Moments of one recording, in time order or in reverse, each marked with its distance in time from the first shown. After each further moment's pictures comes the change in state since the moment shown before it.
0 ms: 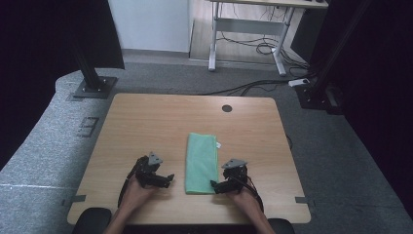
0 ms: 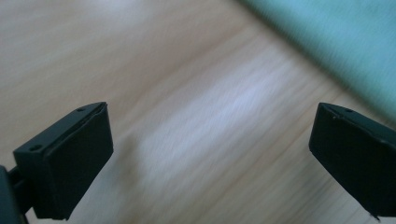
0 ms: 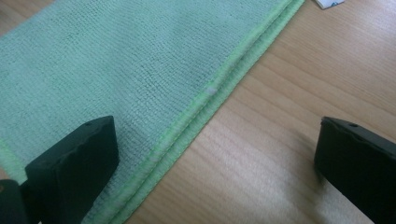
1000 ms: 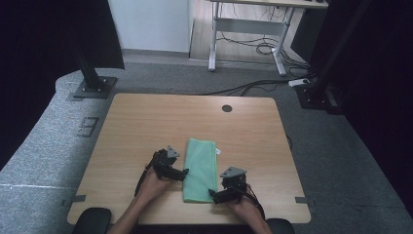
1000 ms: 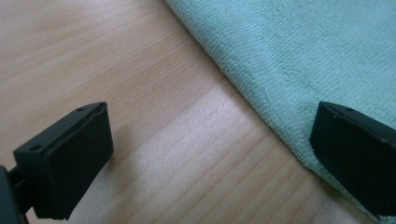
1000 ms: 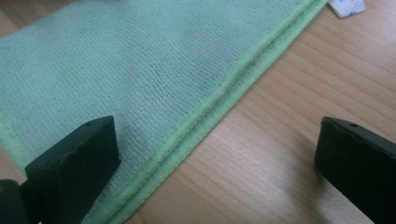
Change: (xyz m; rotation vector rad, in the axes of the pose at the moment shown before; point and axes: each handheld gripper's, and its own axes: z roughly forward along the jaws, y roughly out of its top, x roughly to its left) left arm -0.015 0.028 0.044 0.027 -0.033 0.033; right arm 0.022 -0.014 -0.013 -0.006 0.039 -0.038
